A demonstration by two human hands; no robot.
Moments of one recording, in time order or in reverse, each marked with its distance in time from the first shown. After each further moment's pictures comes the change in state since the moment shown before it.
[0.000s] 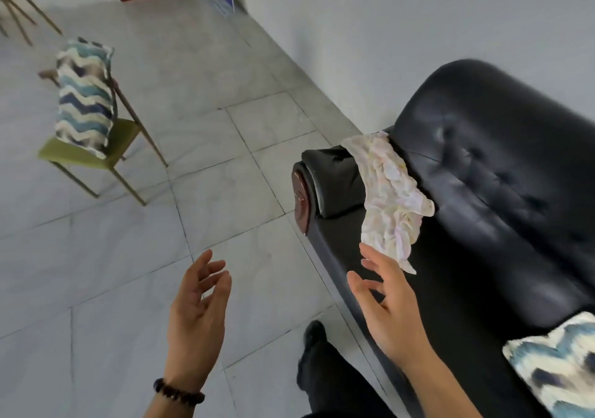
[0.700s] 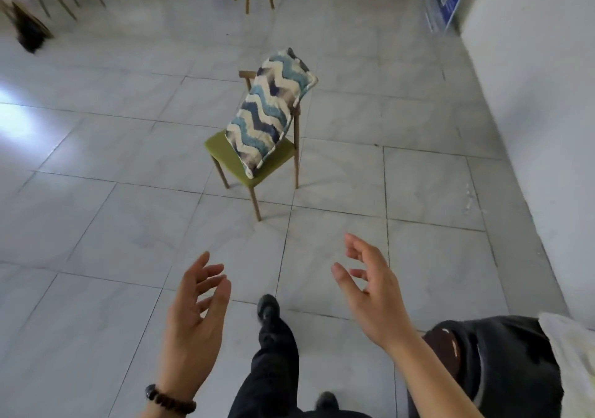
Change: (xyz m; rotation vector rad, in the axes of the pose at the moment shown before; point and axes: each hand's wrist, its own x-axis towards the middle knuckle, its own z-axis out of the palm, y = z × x) left_hand 0.448 0.017 -0.188 0.054 0.538 -0.088; right_hand 0.470 -0.199 0.420 -0.066 -0.653 -0.278
